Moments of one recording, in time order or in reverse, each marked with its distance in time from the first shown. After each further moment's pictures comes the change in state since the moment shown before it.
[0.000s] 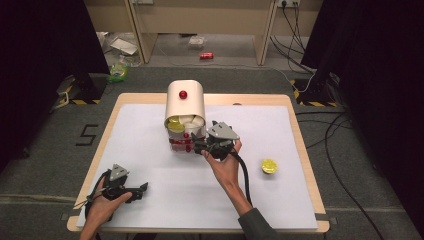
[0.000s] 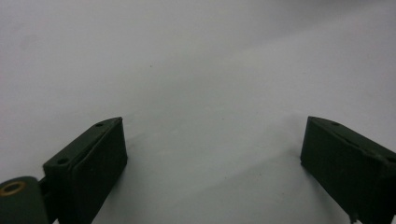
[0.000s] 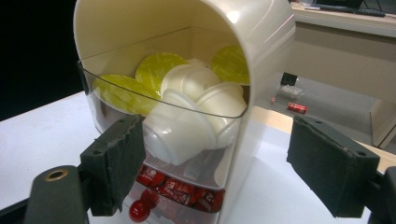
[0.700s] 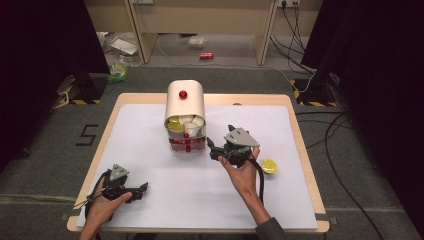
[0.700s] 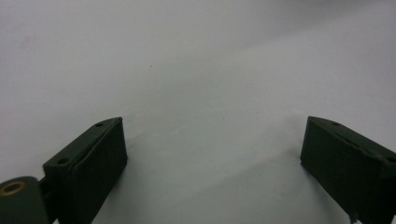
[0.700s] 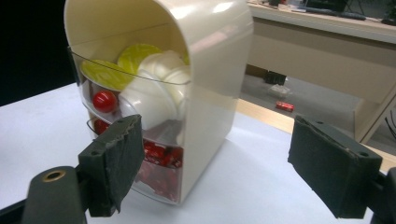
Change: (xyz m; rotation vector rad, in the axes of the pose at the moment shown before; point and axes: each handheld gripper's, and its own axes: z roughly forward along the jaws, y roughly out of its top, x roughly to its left) left arm 0.000 0.000 0.000 0.001 0.000 0.000; right arm -0.026 -0.010 -0.043 0.001 -0.029 -0.014
